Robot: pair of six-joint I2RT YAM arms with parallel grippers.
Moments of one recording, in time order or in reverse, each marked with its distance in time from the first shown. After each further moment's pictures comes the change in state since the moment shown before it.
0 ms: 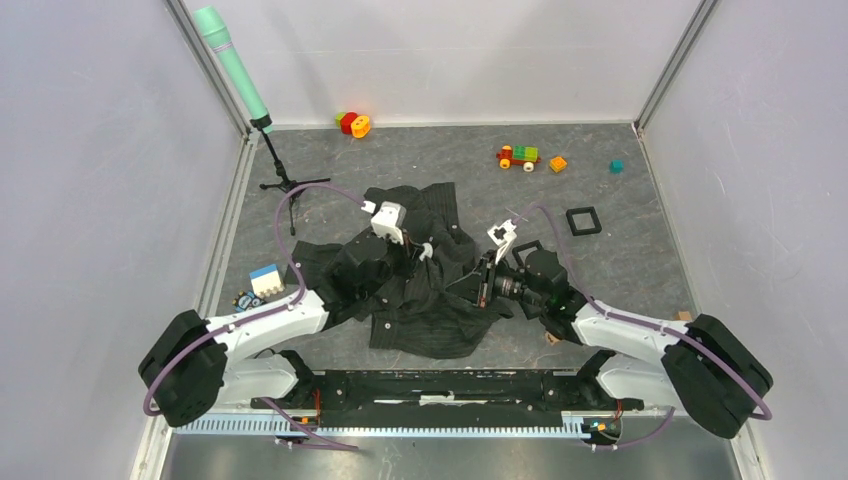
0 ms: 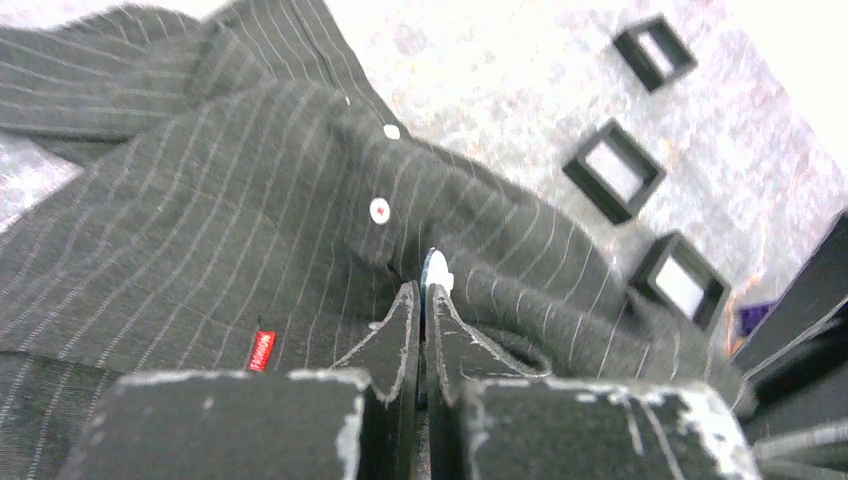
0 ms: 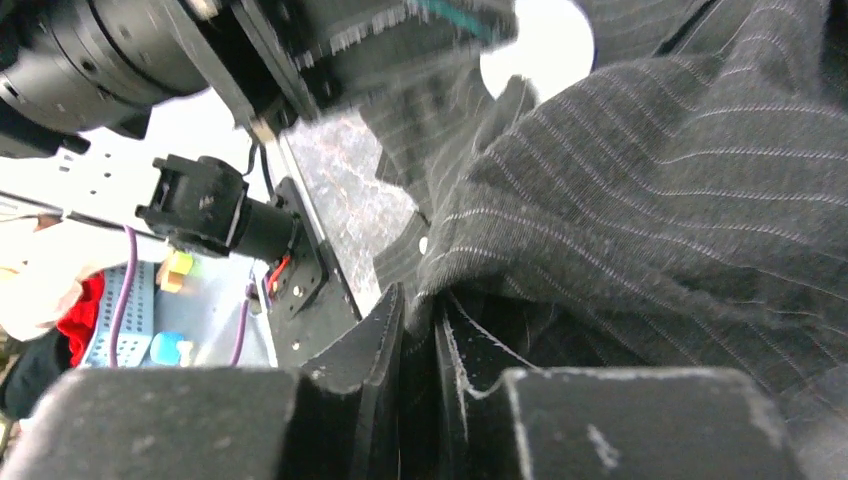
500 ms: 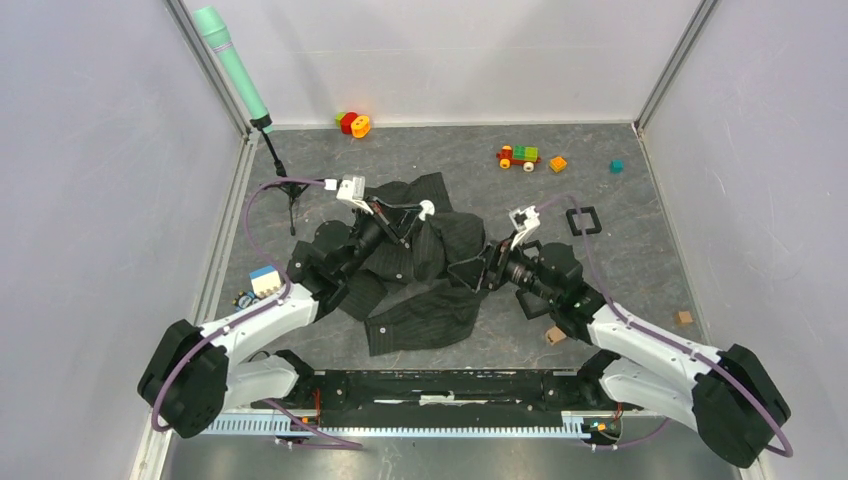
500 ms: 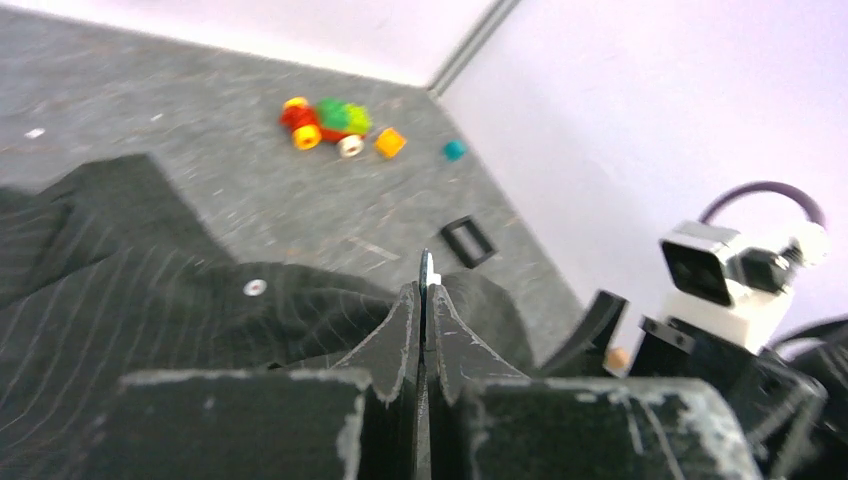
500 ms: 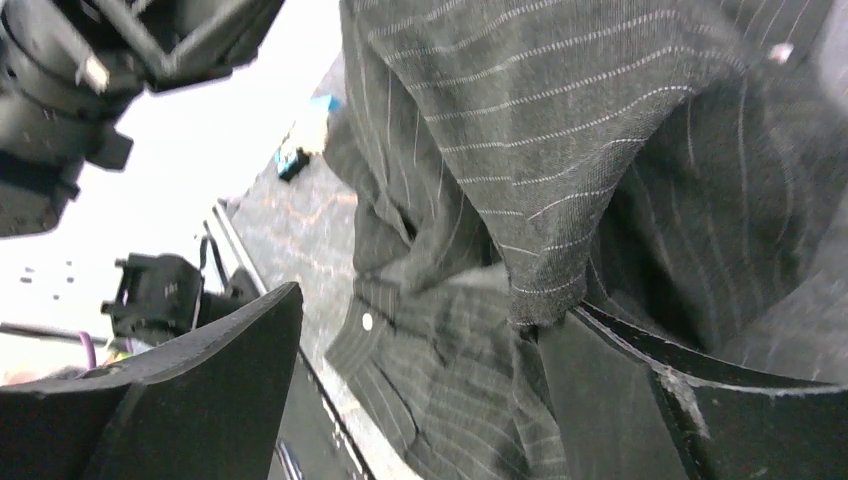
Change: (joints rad) left arm 0.186 -0.015 -0.021 0.386 0.218 -0.209; right arm -0.034 -0.133 0.024 -0.146 0.166 -0.002
